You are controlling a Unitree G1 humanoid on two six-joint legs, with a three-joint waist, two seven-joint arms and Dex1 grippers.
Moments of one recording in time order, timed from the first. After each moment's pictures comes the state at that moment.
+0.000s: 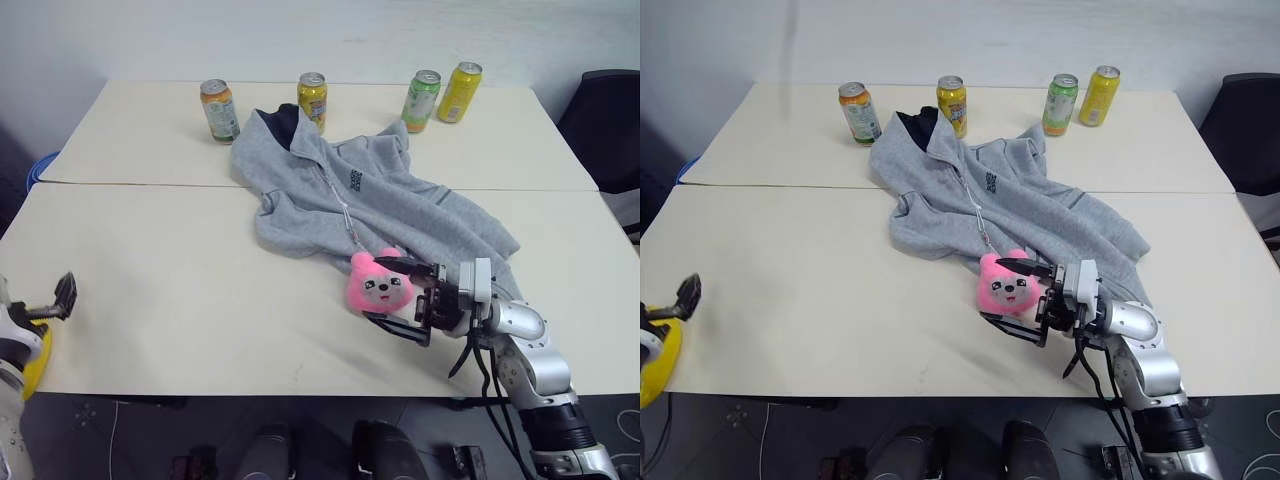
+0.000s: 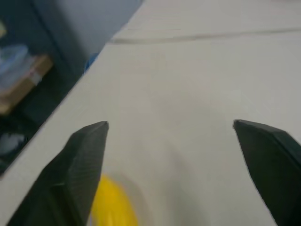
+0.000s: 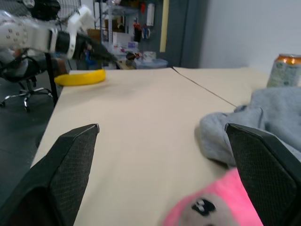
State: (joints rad) left arm 0.10 0.55 0.79 -0.34 -0.32 0.50 -0.25; right arm -0.22 -0.49 0.02 -0.08 0.53 -0.06 1.16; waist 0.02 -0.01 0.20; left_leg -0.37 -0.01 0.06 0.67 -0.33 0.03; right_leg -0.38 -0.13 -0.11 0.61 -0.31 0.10
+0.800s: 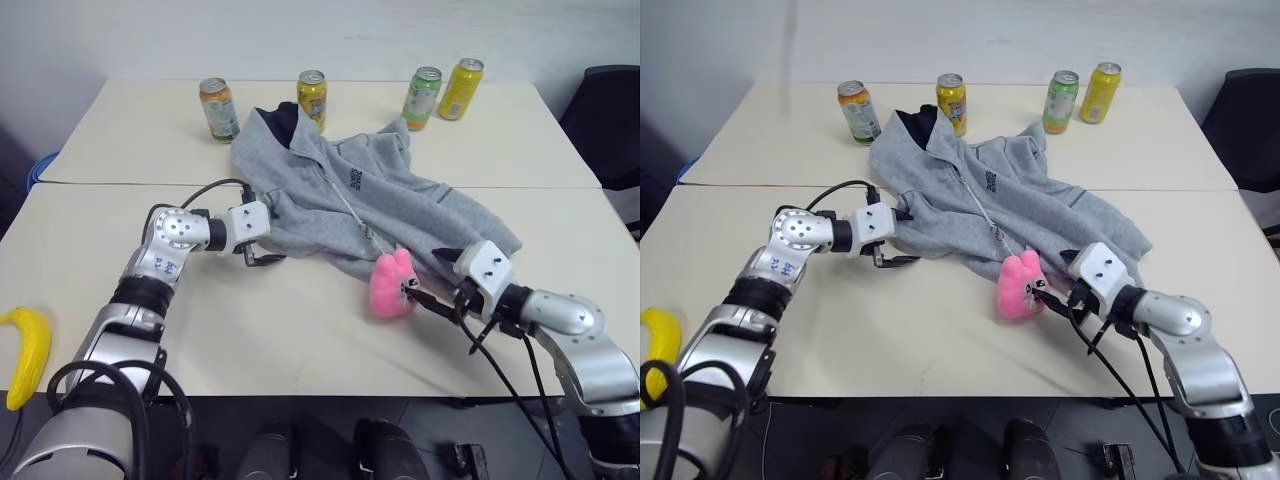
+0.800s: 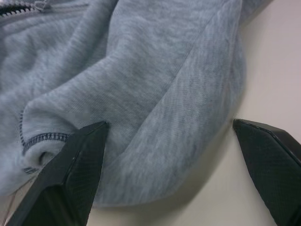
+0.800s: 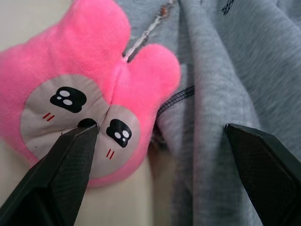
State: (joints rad) left arm -0.98 0.54 -0.24 0.92 0.14 -0.35 -0.95; right arm -0.12 -0.70 -0.08 -0.32 0.23 0.32 0.78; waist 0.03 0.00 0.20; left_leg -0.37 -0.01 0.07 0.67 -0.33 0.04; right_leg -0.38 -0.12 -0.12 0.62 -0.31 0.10
